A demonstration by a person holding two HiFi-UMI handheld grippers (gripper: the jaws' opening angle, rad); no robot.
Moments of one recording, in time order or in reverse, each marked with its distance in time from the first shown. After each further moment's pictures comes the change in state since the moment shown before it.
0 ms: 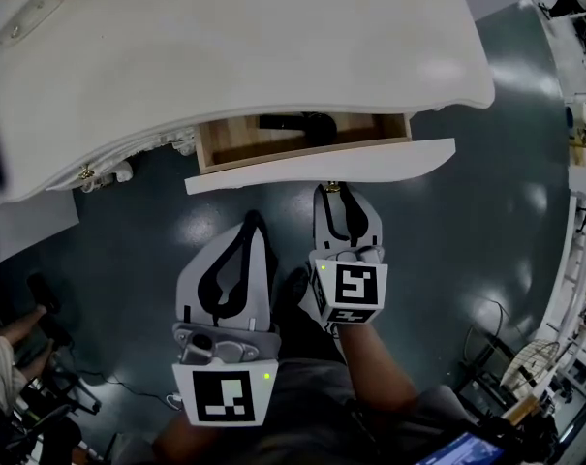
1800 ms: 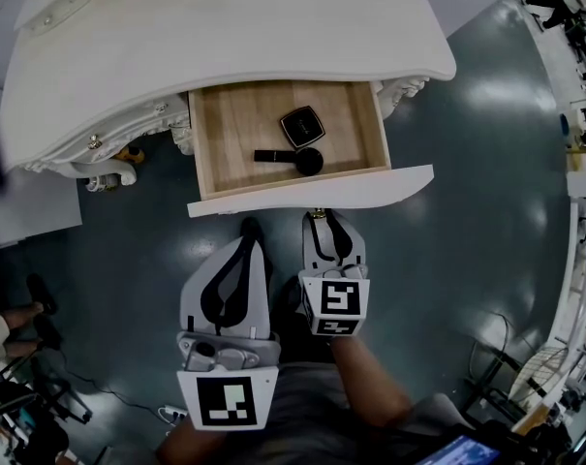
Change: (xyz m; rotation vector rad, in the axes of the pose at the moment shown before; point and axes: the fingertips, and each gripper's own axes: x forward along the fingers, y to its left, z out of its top) left arm -0.078 -0.067 0.001 0.044 -0.055 0.040; right arm -0.087 0.009 -0.057 -0.008 0.007 0.041
